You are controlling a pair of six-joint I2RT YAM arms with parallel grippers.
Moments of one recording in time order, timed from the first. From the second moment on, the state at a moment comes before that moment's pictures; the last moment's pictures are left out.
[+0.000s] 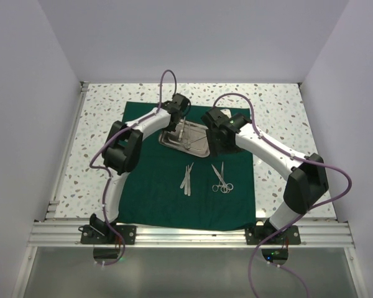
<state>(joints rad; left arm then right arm) -0.51 2.27 1.79 -0.62 -0.46 -0.12 0.67 1.64 1.42 -1.05 0.40 0.48</state>
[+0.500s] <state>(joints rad) -0.51 2.28 1.80 -0.71 -0.61 -0.15 0.67 1.64 1.42 -1.04 0.37 0.48</state>
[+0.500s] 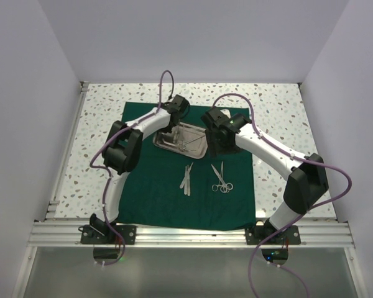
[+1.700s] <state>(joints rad) -0.50 1.55 0.97 -0.74 -0.28 -0.40 0.67 1.54 1.27 -0.99 0.32 0.51</state>
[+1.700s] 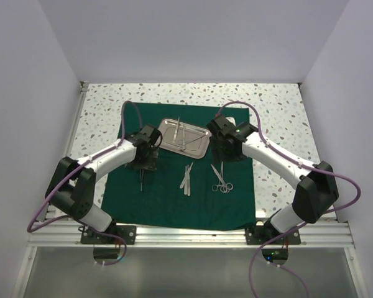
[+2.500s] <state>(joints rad) -0.50 2.22 1.89 -0.69 -0.17 -0.28 0.67 1.53 1.29 -1.04 0.38 0.52</state>
